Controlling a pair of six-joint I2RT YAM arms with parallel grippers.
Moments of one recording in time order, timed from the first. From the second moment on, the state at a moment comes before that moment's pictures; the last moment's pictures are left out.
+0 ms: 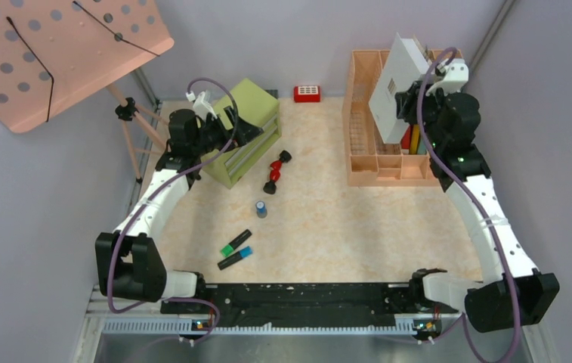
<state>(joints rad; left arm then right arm) -0.12 1.35 1.05 0.03 0.59 -0.63 0.14 1.14 1.20 -0.07 -0.01 0.14</state>
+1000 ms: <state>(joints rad) -0.12 1.35 1.04 0.08 0.58 -0.63 0.36 1.56 1.31 0.08 0.29 -0.02</state>
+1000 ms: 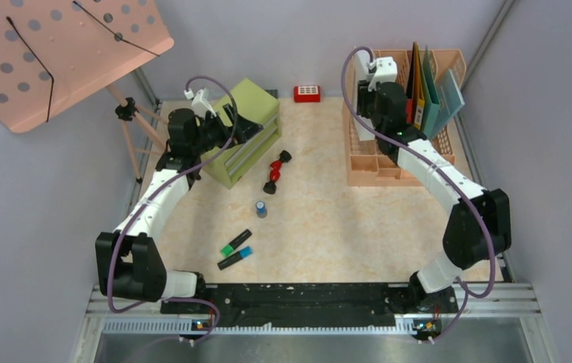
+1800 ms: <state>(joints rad) -0.12 1.35 1.02 0.13 0.56 -0.66 0.37 1.68 0.96 0.56 0.34 -0.04</state>
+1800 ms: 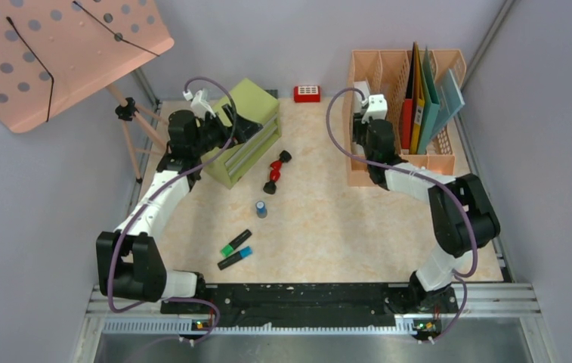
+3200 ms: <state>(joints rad) -0.12 1.24 1.08 -0.07 0.51 -0.43 0.37 1.52 0.93 0.55 0.23 -0.03</state>
